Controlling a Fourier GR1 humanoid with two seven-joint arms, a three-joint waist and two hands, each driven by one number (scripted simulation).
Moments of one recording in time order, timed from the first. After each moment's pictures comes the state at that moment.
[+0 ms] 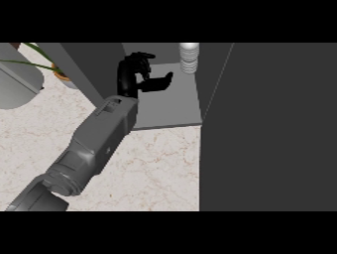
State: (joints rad) left arm -1.08 0.03 -0.23 -0.21 0.48 0.63 -0.47; right arm 0.87 -0.10 0.00 -2.41 -0.21 0.47 -0.23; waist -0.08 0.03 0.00
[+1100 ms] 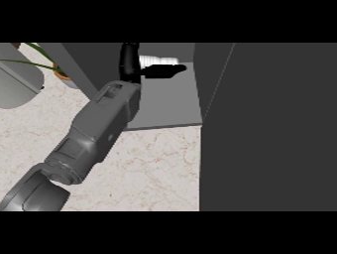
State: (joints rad) left arm -1.19 0.04 -0.17 -0.18 0.48 0.50 -0.64; right arm 0.88 -0.11 0.01 -2.40 -0.25 0.52 -0.24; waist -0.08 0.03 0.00
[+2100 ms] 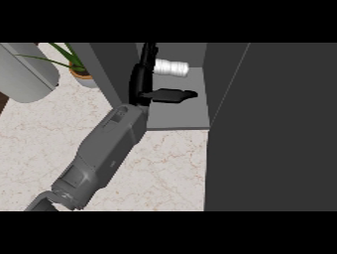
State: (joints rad) left arm -0.95 0.00 -0.28 -0.49 0.57 0.35 -0.65; right arm 0.88 -0.08 0.08 -2.40 -0.25 0.48 -0.17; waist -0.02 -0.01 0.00
